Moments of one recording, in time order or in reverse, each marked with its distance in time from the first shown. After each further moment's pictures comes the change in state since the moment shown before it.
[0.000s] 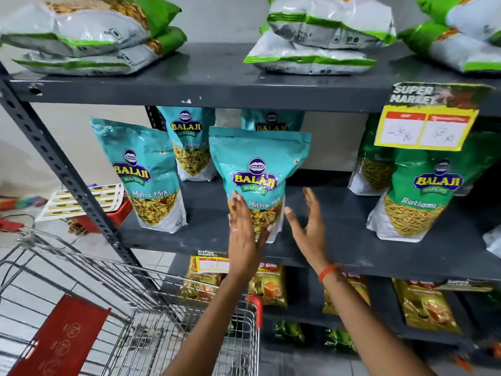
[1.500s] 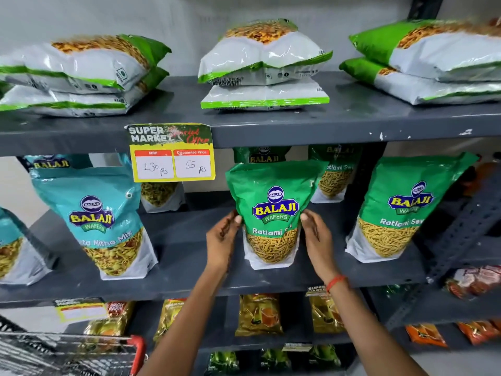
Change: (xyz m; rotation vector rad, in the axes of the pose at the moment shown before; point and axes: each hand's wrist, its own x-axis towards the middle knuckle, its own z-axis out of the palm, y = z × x) left_hand 0.041 0.187 0.199 -0.759 -0.081 -0.392; right_hand 0.047 0.082 -0.310 0.132 0.141 0.117
